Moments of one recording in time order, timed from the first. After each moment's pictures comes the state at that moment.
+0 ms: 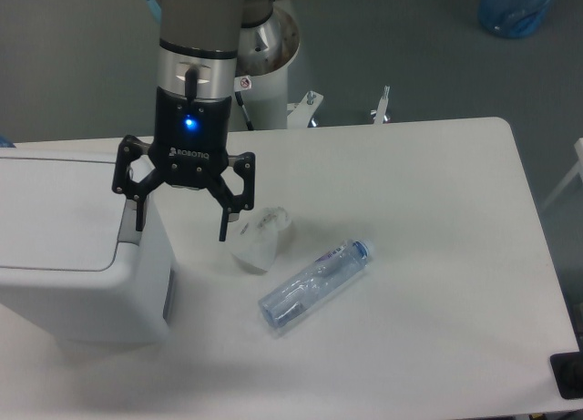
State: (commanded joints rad) arm 2.26 -1.69 -1.54 -0.91 1.26 0.20
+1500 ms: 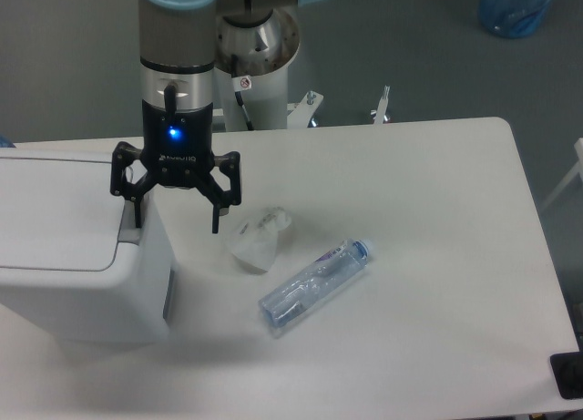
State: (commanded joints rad) arm 2.20 -1.67 -1.63 -0.90 1.36 0.17
